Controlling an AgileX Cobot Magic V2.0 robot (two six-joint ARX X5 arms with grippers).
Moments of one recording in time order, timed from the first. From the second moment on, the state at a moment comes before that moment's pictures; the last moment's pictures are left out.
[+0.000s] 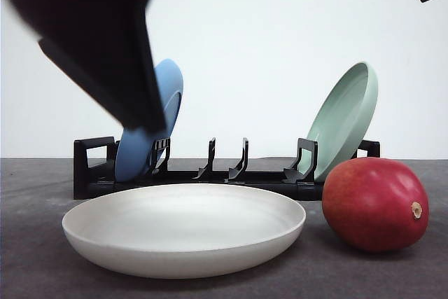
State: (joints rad) left_arx -0.97 1.21 0.93 -0.73 0.07 0.09; right_arx 0.31 0.52 0.61 -0.47 -0.23 -0.08
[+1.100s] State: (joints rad) left_arx -0.23 0.83 0.70 -0.44 0.05 -0.06; right_arx 0.45 0.67 0.61 -0.50 -0.14 0.25
